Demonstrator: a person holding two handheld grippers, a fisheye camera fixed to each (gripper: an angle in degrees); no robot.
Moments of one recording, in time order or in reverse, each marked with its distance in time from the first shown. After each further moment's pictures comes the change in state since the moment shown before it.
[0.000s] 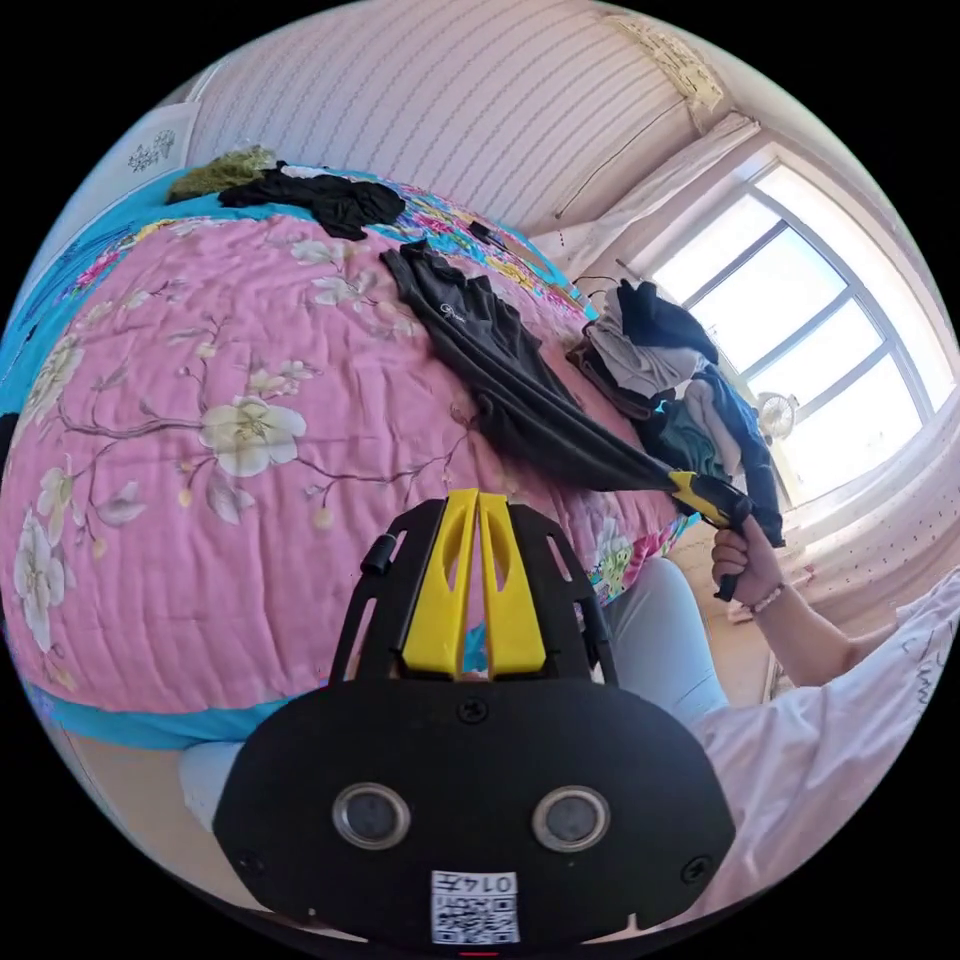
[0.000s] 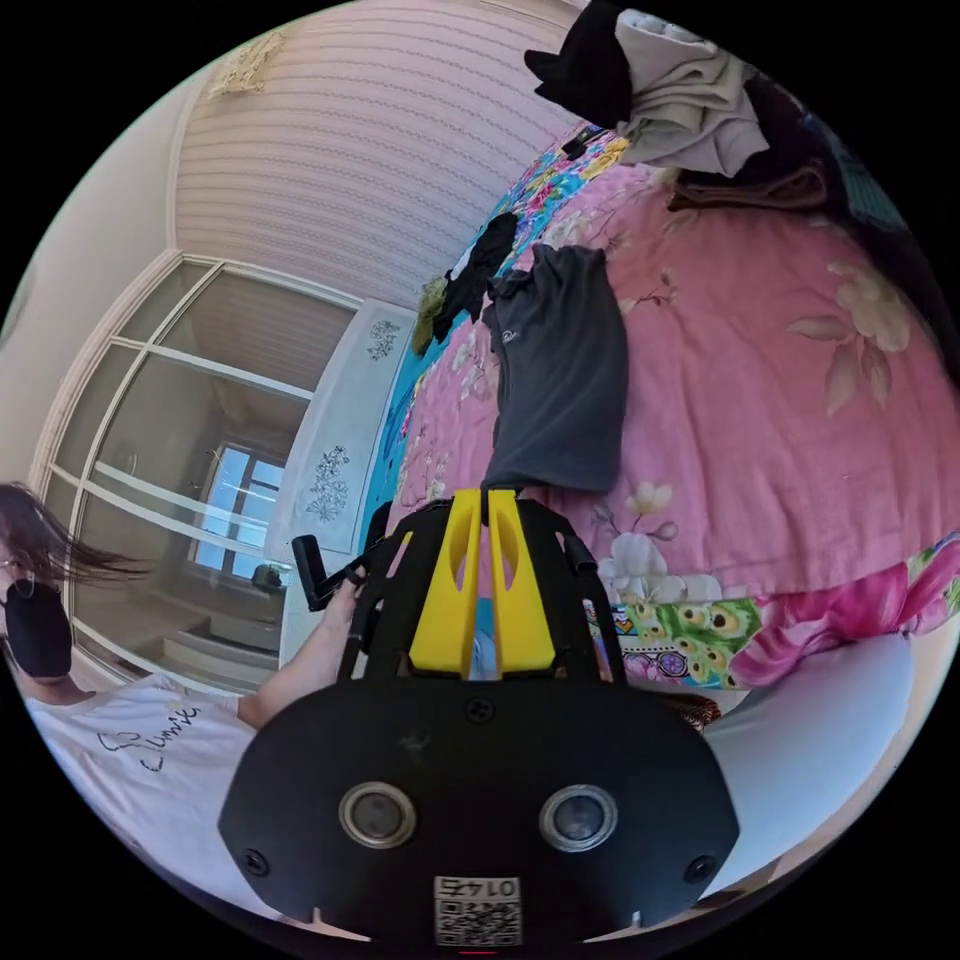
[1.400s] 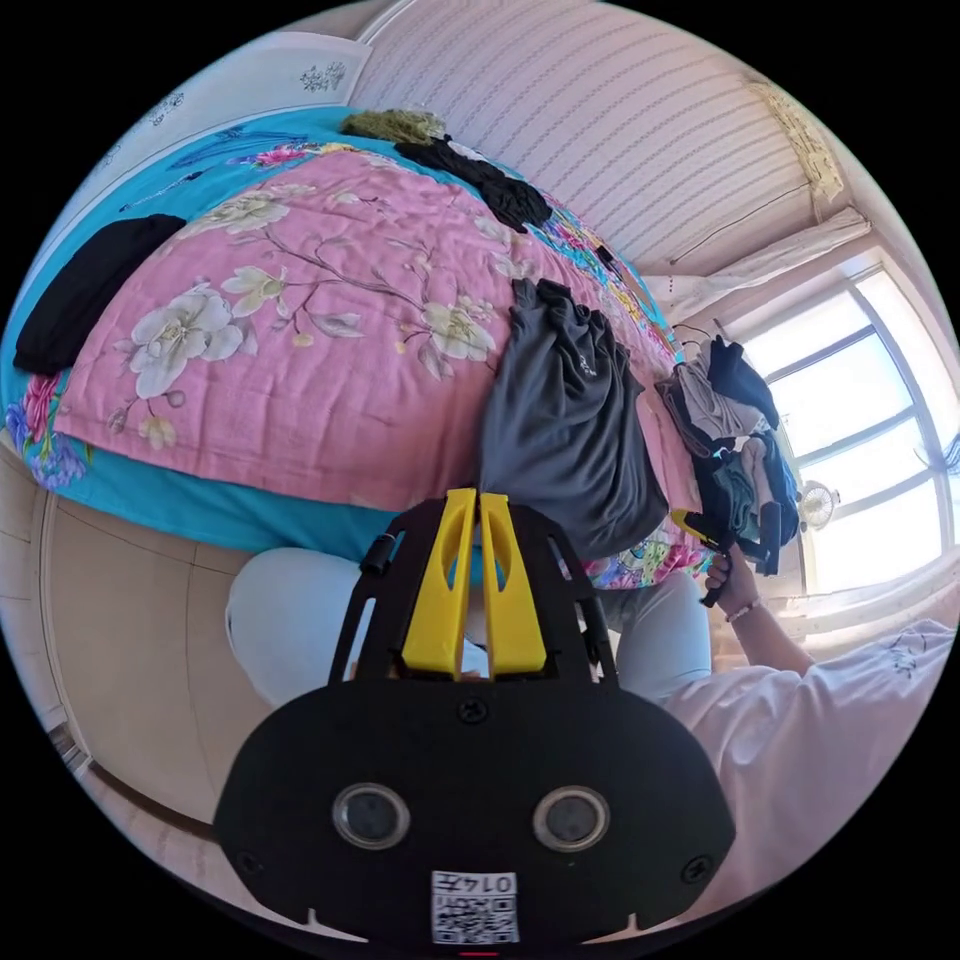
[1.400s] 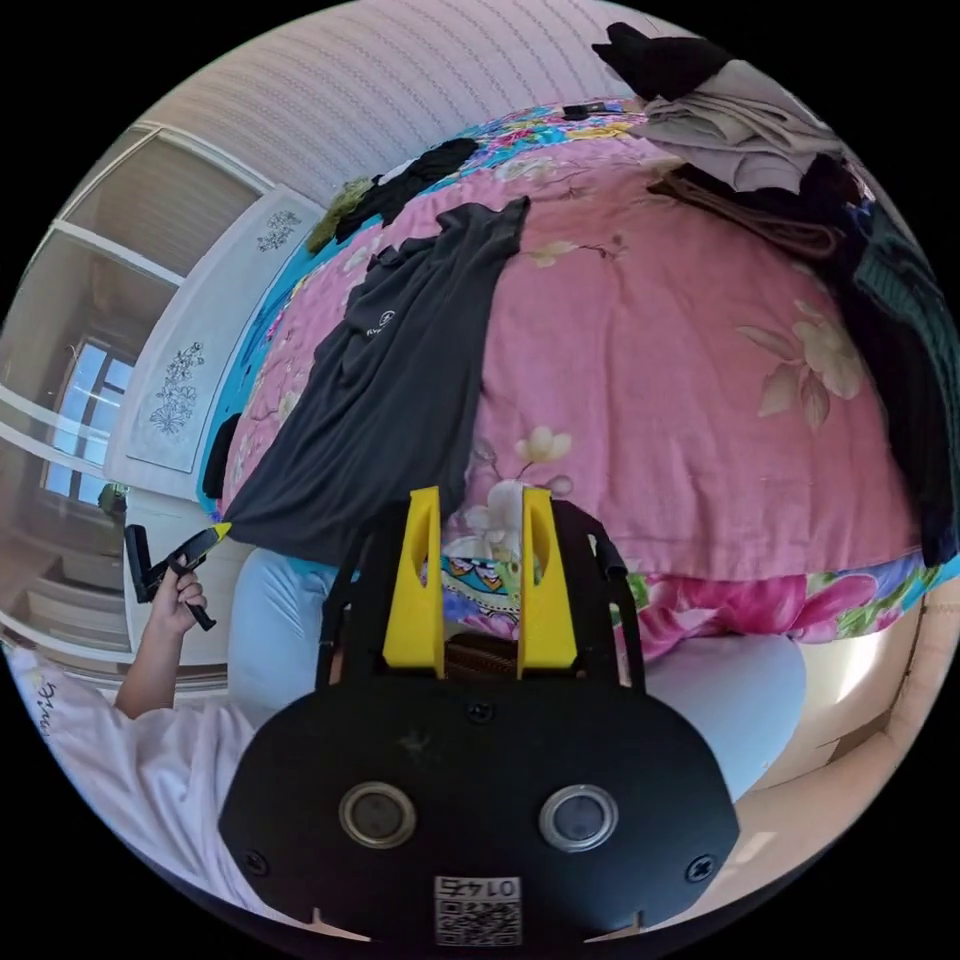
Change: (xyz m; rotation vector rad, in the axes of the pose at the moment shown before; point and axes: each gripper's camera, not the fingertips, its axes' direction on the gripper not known) left arm -0.112 0.115 -0.064 0.002 -0.122 -0.321; right arm -0.006 0.043 0.112 -0.198 0.482 -0.128
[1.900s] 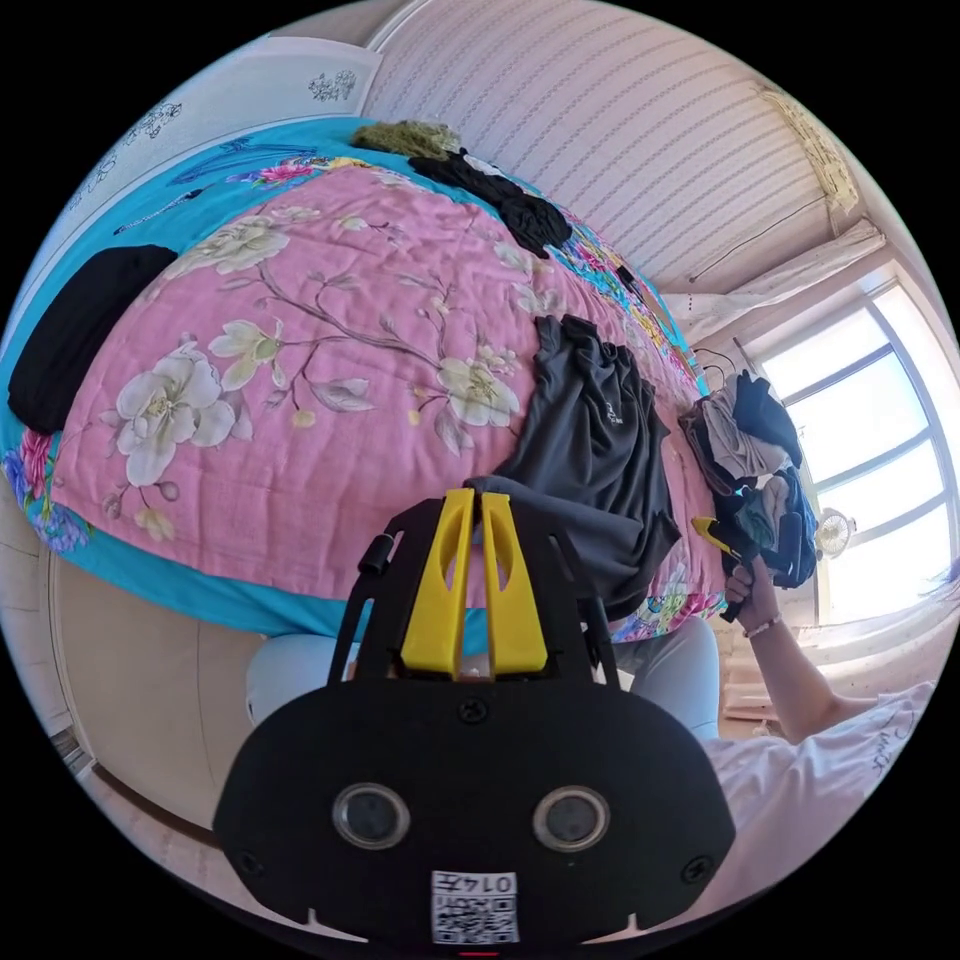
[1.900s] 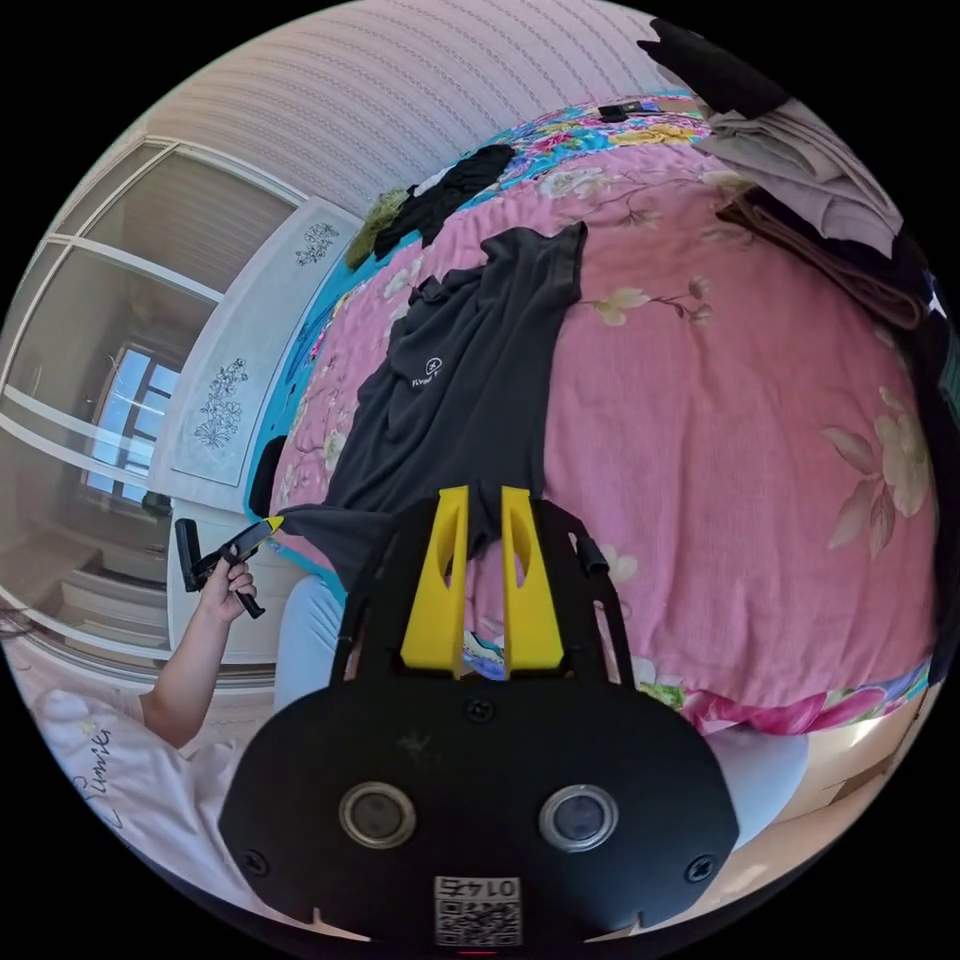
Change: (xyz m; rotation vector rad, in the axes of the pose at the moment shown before) left arm -0.006 -0.055 0.010 0.034 -0.044 -0.024; right arm -0.015 -0.070 0.005 0.004 -0.148 -0.028
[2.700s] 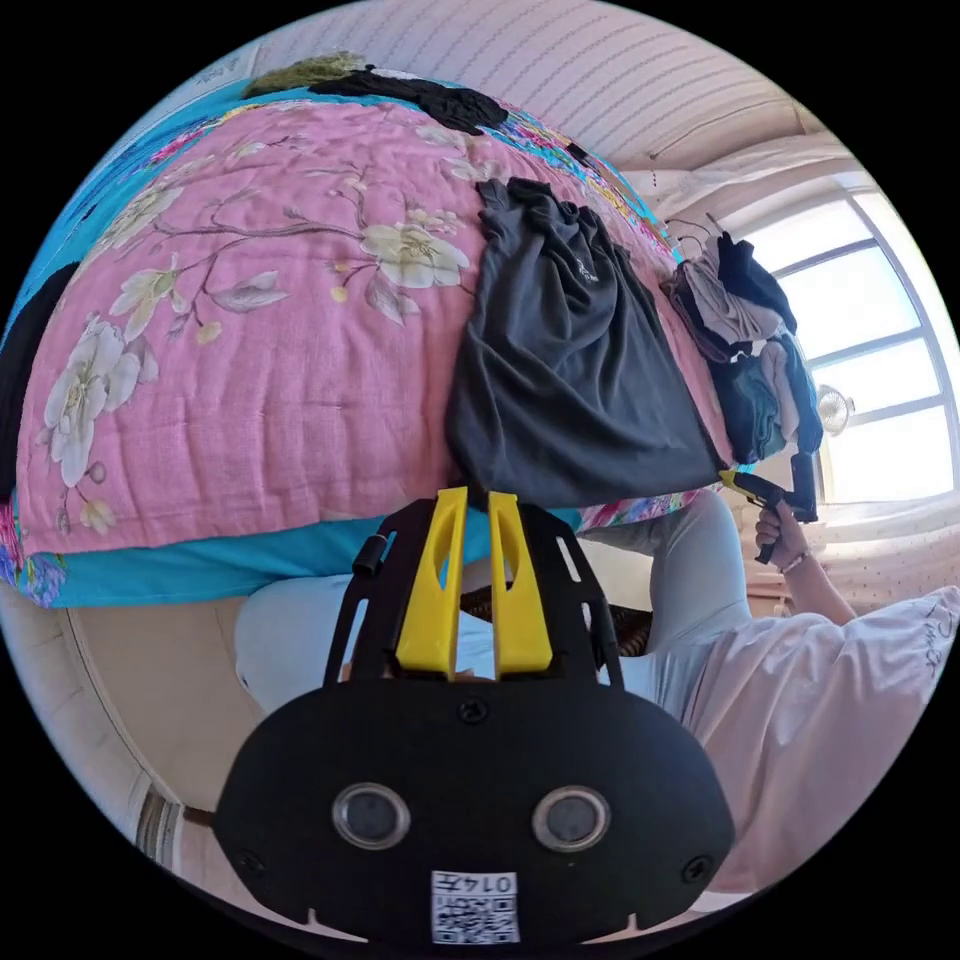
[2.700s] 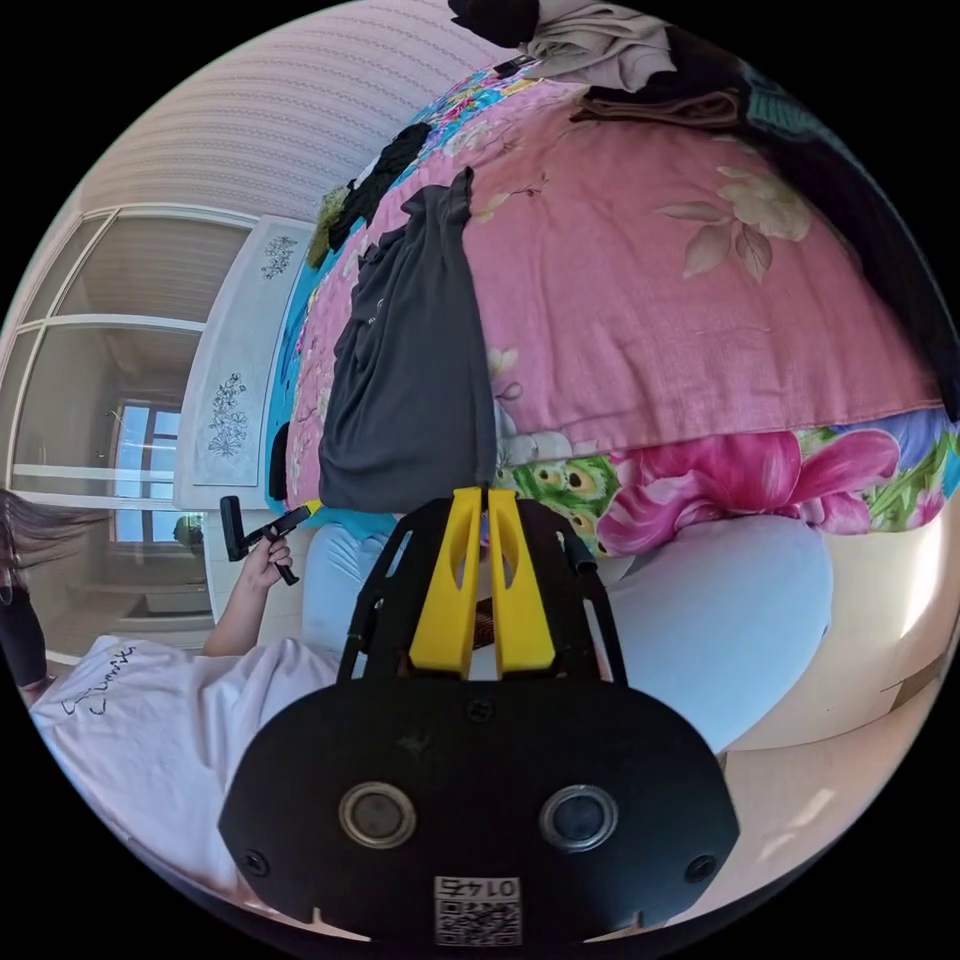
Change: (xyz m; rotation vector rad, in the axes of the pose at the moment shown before) left arm 0.061 0.044 0.040 -0.292 0.029 0.193; right arm 0.073 0.094 -0.077 -0.092 -0.069 0.191
